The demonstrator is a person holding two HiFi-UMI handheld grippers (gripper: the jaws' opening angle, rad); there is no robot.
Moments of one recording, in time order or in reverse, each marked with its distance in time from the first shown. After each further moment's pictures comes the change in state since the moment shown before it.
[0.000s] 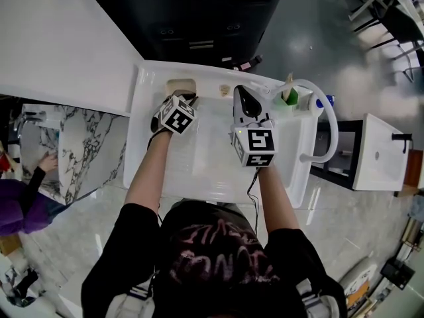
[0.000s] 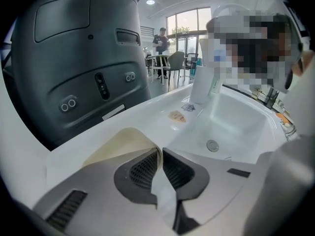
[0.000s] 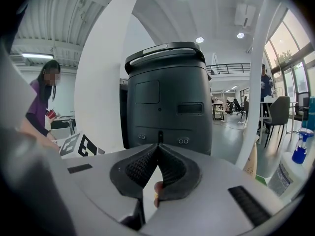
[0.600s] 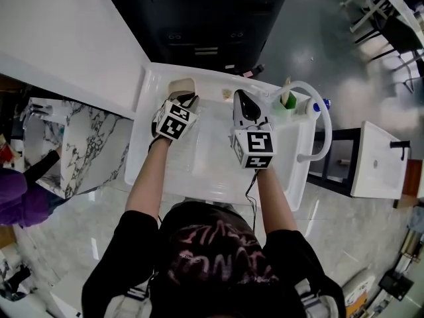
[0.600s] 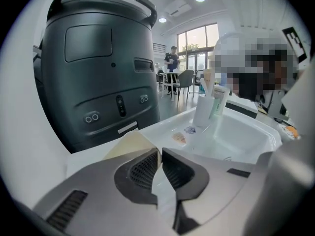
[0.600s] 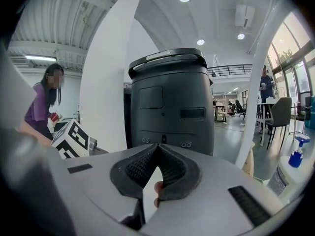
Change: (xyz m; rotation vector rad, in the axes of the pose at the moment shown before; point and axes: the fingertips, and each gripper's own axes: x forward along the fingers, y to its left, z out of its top) left arm -0.055 0.006 0.026 -0.106 -0.173 0.097; right arm -0.017 0.010 0.012 -0.002 -0.029 0.023
